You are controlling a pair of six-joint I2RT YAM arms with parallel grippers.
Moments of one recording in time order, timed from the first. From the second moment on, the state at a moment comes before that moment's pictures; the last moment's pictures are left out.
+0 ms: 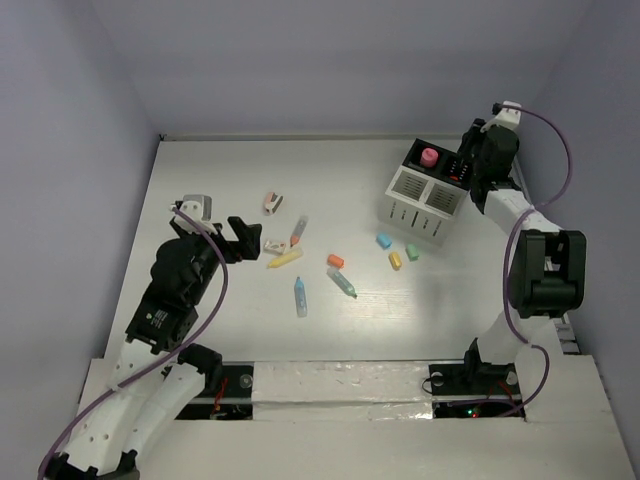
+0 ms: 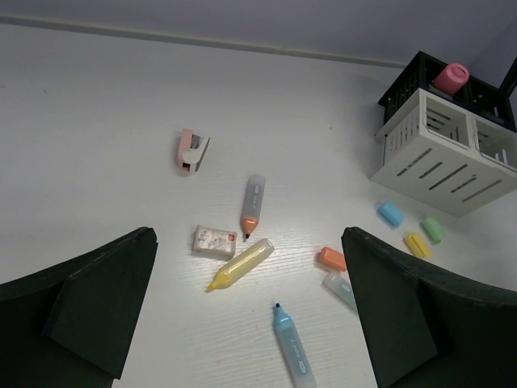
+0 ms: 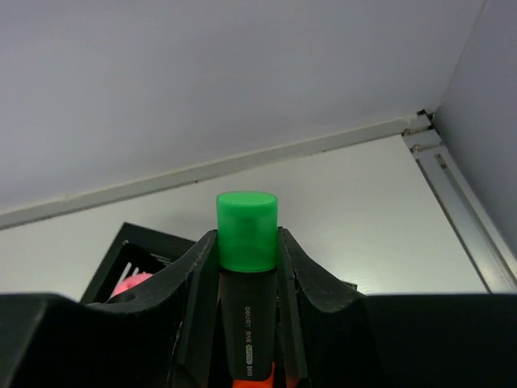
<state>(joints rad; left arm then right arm) -0.40 0.57 0.70 -0.29 -0.12 -0.32 -0.04 1.72 1.23 0.40 0.15 0.17</state>
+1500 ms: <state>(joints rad) -0.37 1.24 0.95 -0.30 -0.10 -0.38 0.37 1.21 0.84 0.22 -0.14 0.38</state>
